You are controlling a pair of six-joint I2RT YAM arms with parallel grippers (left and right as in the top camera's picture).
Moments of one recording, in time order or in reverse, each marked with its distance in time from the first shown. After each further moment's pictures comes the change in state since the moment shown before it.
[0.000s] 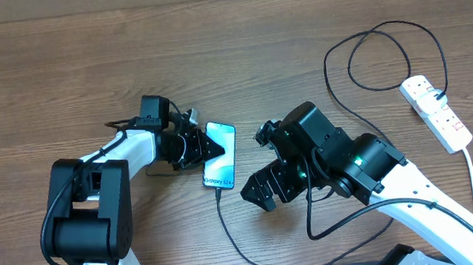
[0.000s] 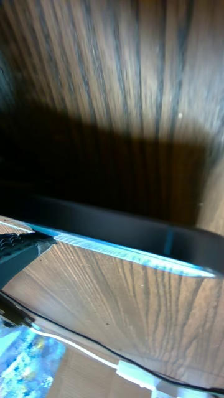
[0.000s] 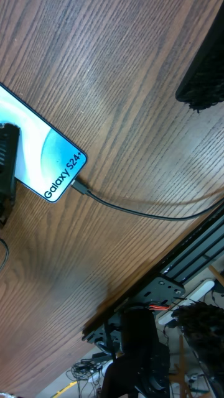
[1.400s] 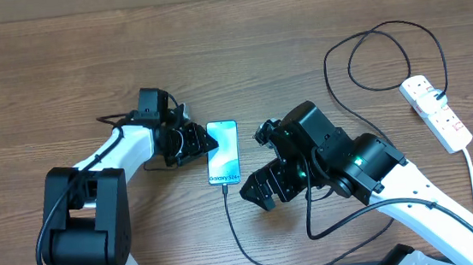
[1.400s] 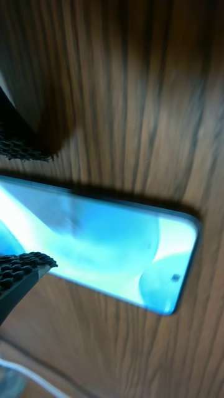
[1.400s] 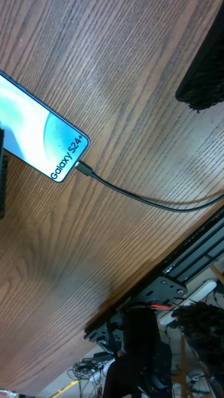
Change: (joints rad) left arm -0.005 -0.038 0.055 -0.105 -0.193 -0.061; right arm 0.000 0.000 0.000 0.011 0.000 0.000
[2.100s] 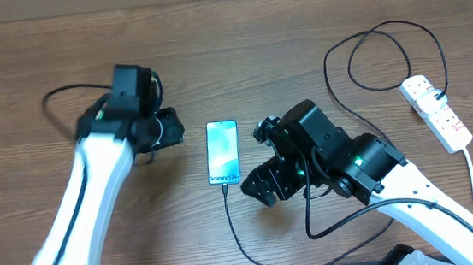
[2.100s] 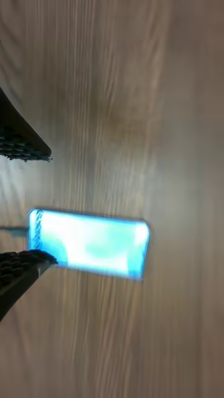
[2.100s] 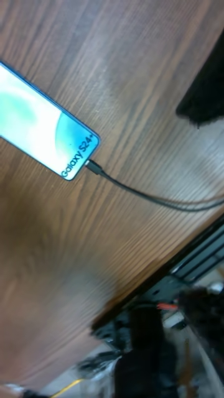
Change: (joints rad) left arm -0.051 -0.443 0.221 -0.431 -0.416 0.044; right arm 0.000 0.000 0.000 0.035 0.010 0.001
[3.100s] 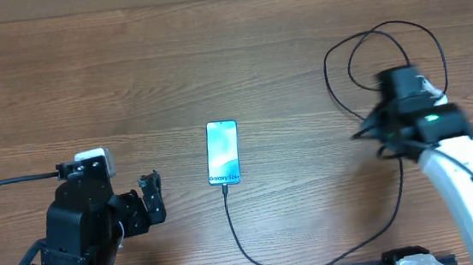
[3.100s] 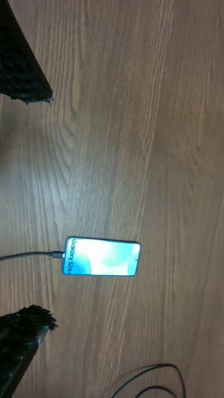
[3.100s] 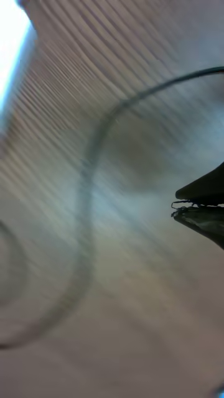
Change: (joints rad) left arm -0.132 -0.659 0.011 -0.348 -0.294 -0.072; right arm -0.599 0.002 0.000 -0.170 0.627 0.573
